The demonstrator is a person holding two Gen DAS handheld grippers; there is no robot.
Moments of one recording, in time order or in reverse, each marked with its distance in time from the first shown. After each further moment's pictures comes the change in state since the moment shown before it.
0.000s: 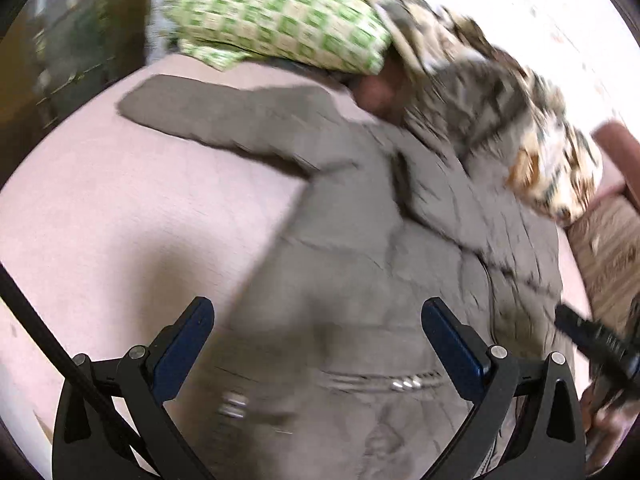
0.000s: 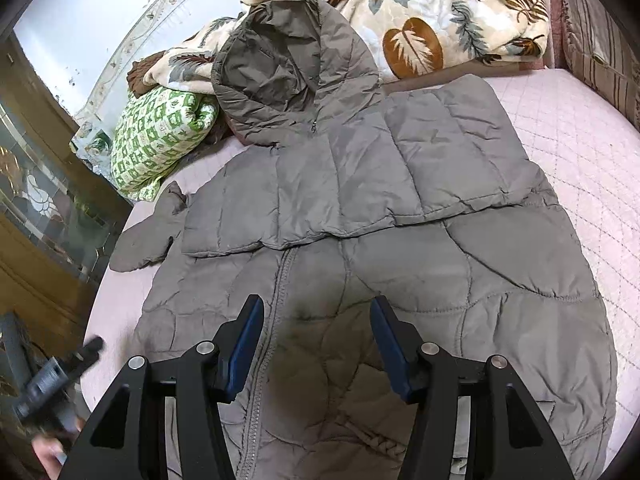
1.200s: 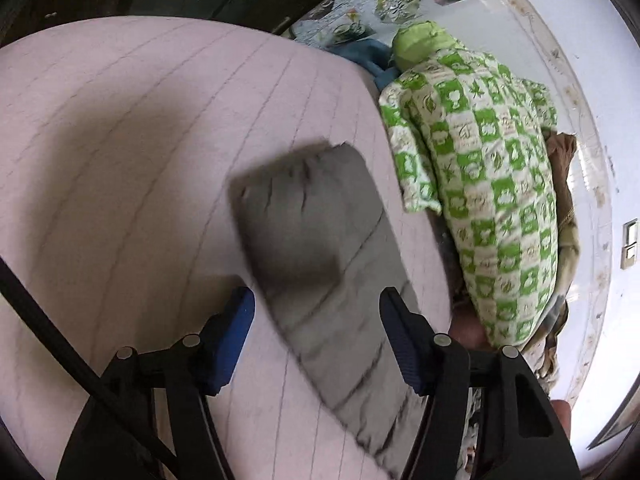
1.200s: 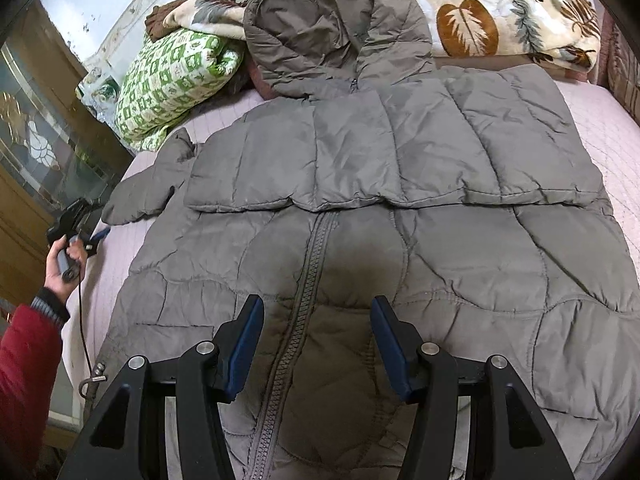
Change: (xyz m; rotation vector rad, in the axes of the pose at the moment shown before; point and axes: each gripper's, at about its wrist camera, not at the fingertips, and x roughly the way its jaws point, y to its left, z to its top) left arm 0.183 0.311 0.190 -0.722 -0.107 -0.229; right arm 0.054 0.034 -0.011 -0.130 0.110 -0.010
